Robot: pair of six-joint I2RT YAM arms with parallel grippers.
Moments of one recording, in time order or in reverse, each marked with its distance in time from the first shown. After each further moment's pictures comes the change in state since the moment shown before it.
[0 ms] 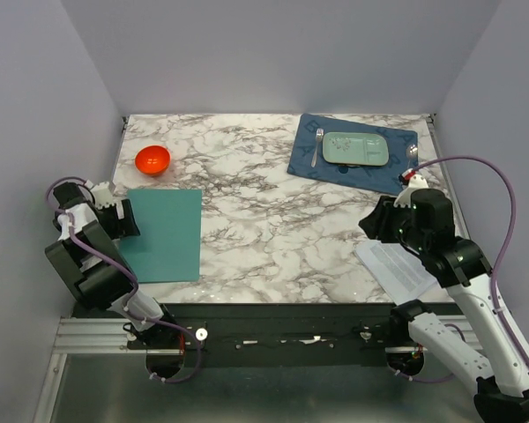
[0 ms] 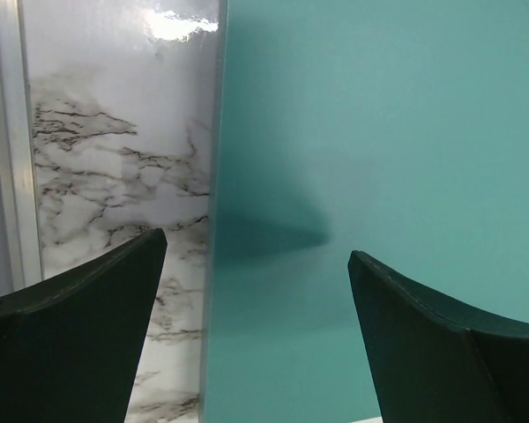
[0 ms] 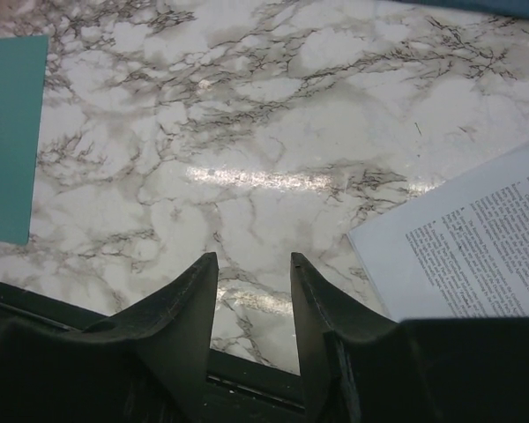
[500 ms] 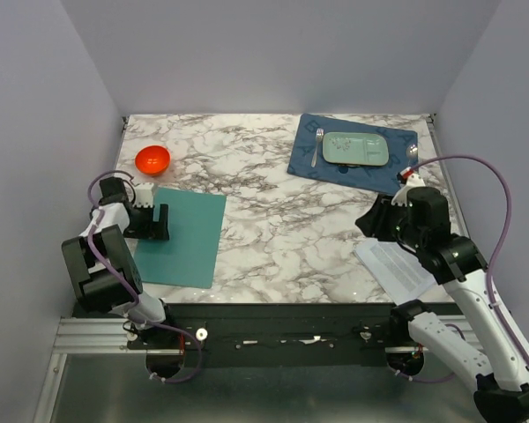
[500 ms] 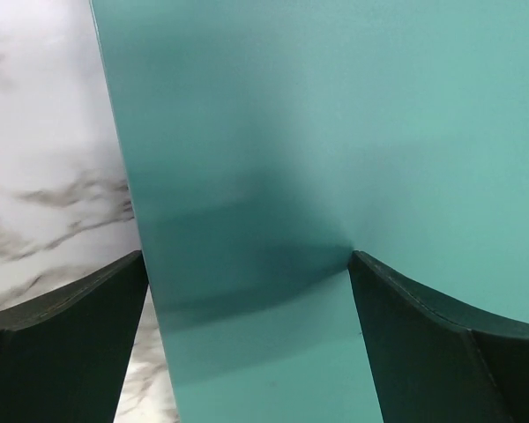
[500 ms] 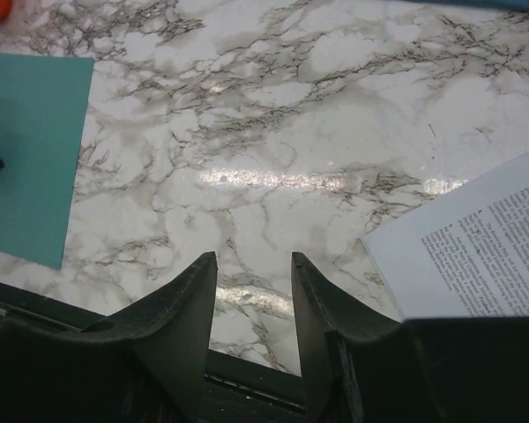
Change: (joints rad) left arm -0.241 -0.037 -0.126 0.067 -0.057 0.028; right arm 0.000 0.030 0.011 0.019 -0.008 0.043
